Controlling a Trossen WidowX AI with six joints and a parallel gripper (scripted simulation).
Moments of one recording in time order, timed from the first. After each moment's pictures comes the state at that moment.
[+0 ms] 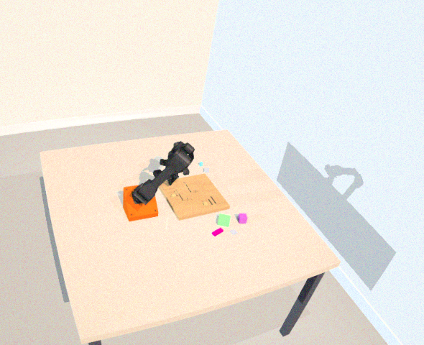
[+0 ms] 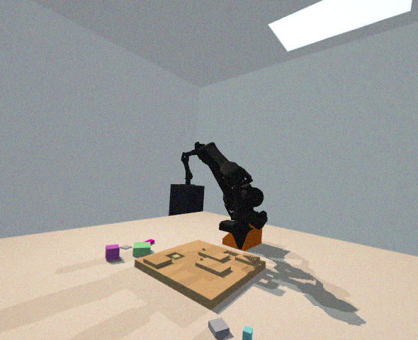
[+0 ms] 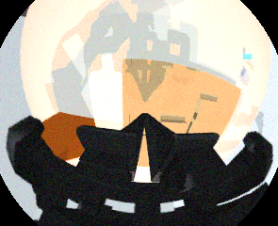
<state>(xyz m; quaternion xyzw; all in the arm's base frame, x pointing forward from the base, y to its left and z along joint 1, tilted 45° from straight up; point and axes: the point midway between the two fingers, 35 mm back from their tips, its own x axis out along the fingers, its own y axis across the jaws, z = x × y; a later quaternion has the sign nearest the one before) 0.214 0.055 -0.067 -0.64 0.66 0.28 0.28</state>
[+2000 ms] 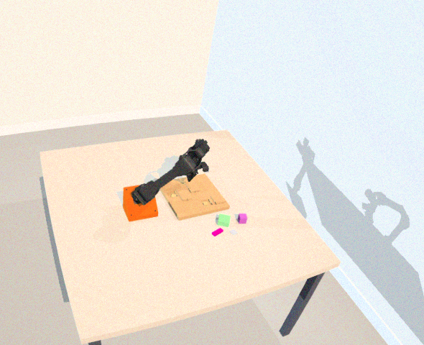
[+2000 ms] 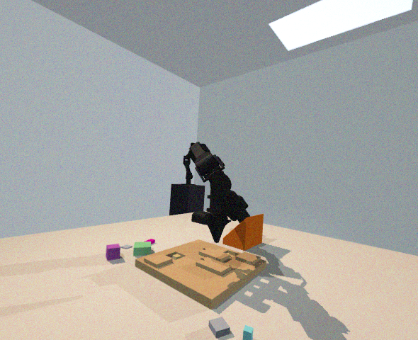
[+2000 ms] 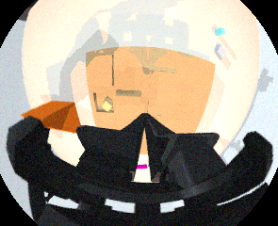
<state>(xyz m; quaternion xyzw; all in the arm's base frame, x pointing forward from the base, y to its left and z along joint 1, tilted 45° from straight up) 0.308 0.048 -0.020 -0.64 0.66 0.27 0.28</state>
